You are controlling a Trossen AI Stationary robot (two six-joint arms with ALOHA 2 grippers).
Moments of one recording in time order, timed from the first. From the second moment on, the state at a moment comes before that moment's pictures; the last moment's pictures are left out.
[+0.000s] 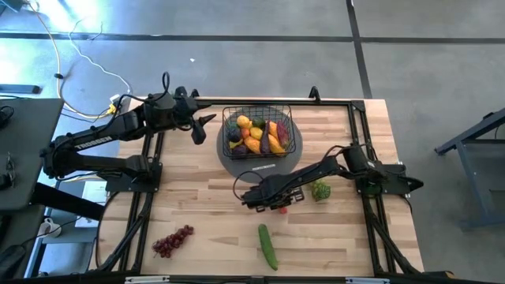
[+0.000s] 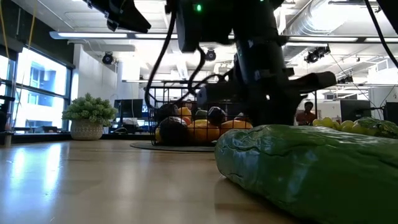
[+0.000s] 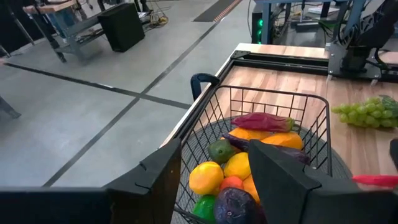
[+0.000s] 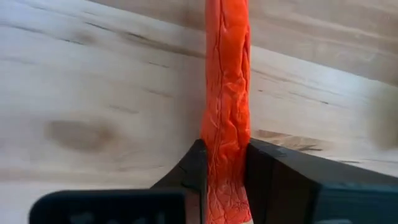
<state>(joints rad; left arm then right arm) 0.50 0.92 0.91 -0.35 -0.15 0.12 0.25 2.19 1.67 -1.16 -0.05 1.56</state>
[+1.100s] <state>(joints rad) 0.50 0.92 0.91 -0.41 -0.17 0.19 -0.02 1.81 1.67 -1.01 0.21 1.24</state>
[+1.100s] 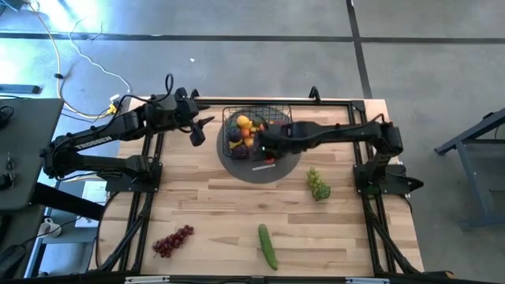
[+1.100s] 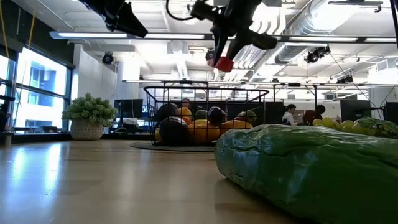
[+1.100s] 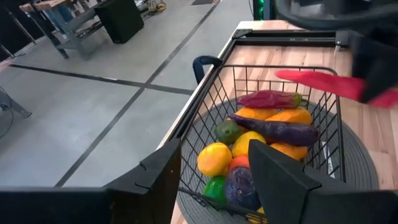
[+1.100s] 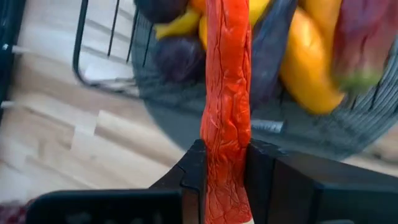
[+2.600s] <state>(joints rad) 0.50 0.92 0.91 -0.48 -0.25 0.07 -0.35 1.92 1.69 -1.04 0.01 0.79</state>
